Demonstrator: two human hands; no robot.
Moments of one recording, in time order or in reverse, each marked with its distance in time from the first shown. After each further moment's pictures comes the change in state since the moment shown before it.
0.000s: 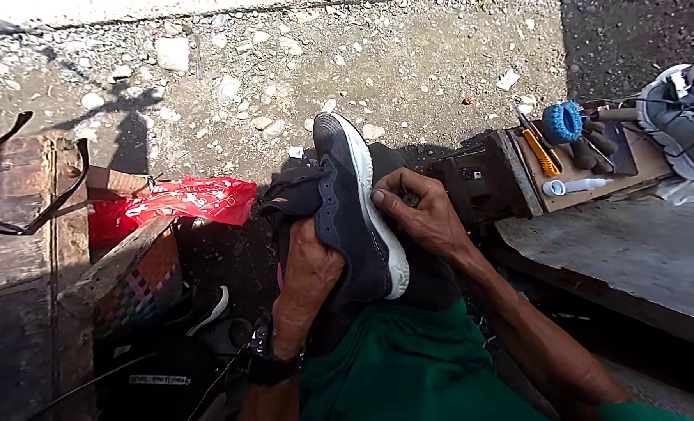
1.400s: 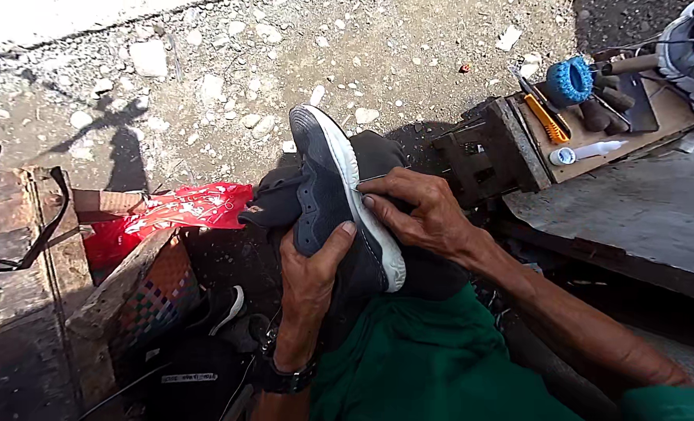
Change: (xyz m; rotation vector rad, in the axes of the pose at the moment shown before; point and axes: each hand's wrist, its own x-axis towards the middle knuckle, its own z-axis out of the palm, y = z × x) left_hand -0.003 0.022 0.010 -0.602 0.058 -0.414; right_hand -0.009 0.017 -0.009 -0.338 0.000 -0.279
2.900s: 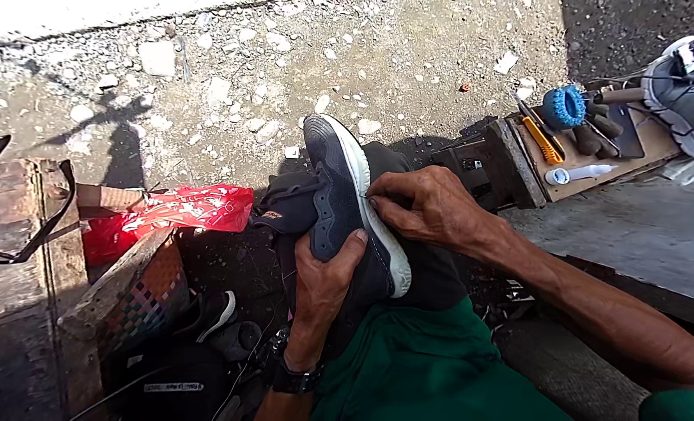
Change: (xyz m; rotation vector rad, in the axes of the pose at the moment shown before) left_hand 0.000 -0.004 0.006 0.010 0.025 0.035; right_hand 0.035 -0.017 -0.025 -0.223 -0.245 0.011
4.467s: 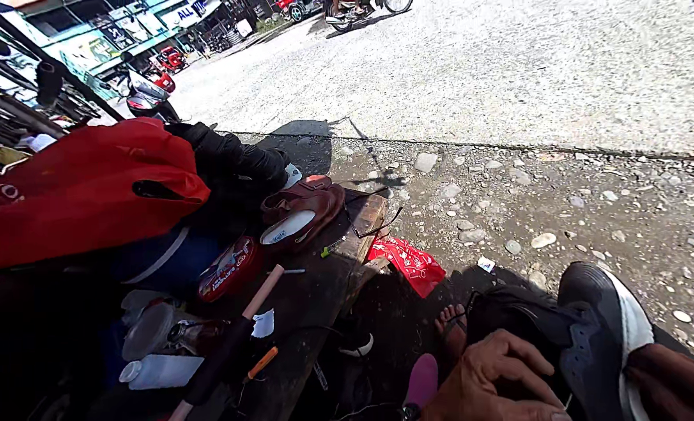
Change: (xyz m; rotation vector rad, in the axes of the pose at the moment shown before) left_hand -0.007 0.018 -0.076 0.003 -0.348 0.498; right_hand 0.051 -0.006 -0.042 -0.236 -0.393 -0.288
